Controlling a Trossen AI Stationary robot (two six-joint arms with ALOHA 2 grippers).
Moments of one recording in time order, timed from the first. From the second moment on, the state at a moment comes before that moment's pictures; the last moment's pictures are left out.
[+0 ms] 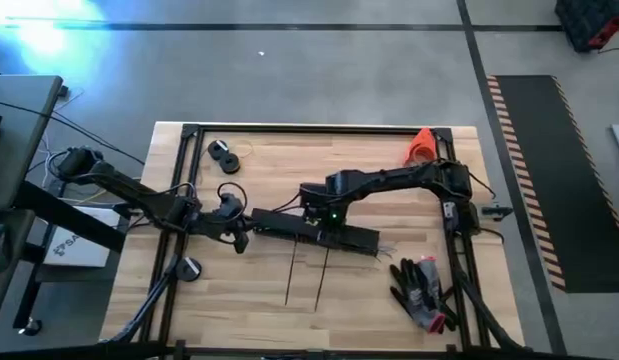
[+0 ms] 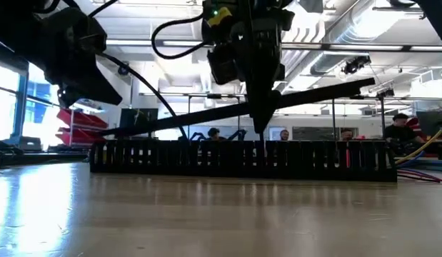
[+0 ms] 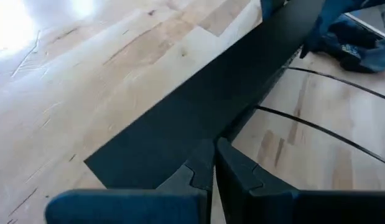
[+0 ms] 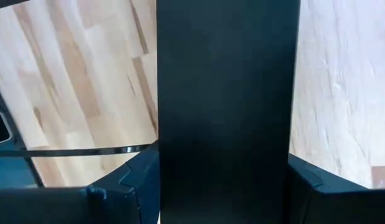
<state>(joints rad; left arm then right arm) -0.37 0.97 0.37 -0.08 -0.52 -0.75 -0.02 2.04 1.63 -1.00 -0.36 0.27</state>
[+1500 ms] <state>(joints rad) -0.36 1.06 0.41 -0.16 -0.51 -0.78 0.01 2.04 1.56 -0.91 -0.45 0.08</state>
